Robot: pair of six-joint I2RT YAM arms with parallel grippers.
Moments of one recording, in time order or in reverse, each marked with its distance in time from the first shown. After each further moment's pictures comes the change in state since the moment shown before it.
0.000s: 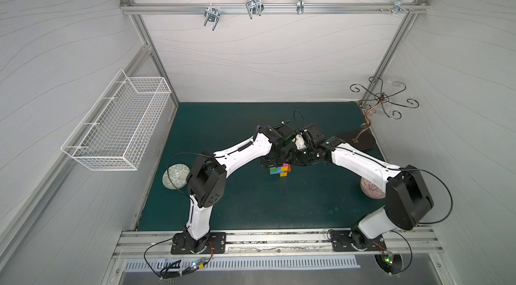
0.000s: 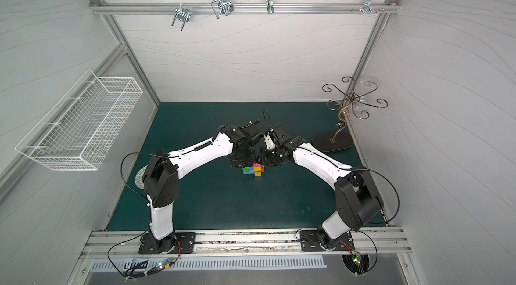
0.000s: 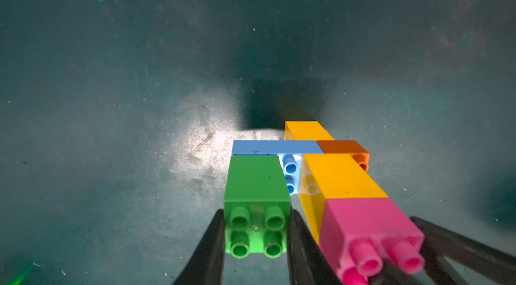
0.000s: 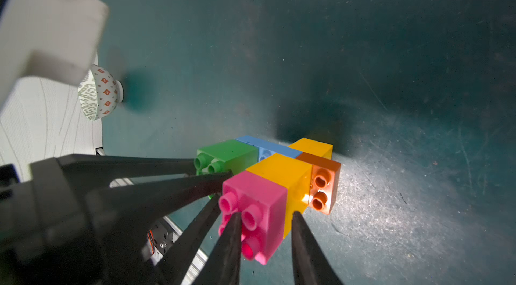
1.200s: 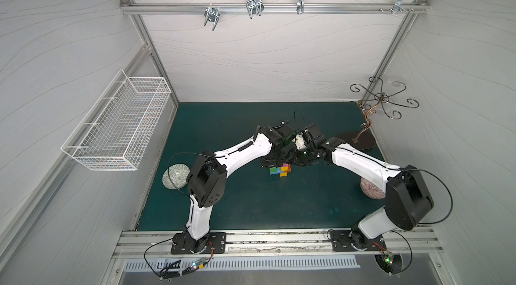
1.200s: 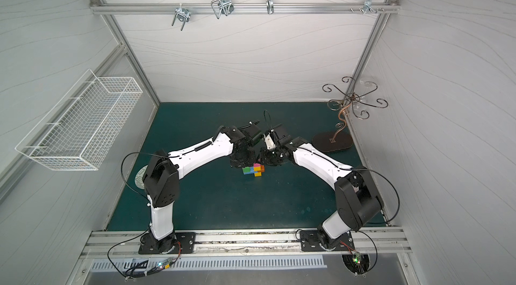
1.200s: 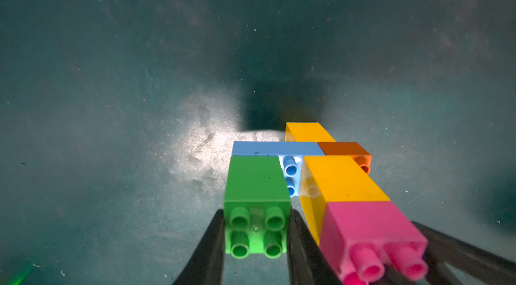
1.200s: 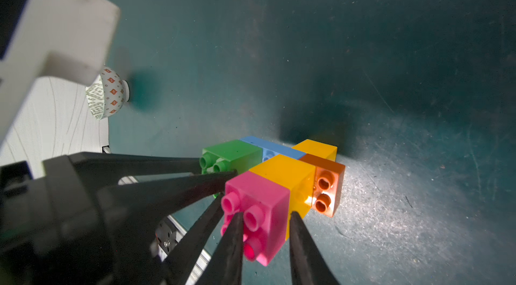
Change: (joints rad) left arm 0.000 0.004 -0.004 0.006 0.010 -0.002; right arm -0.008 -0.001 -0.012 0.012 -0.020 0.000
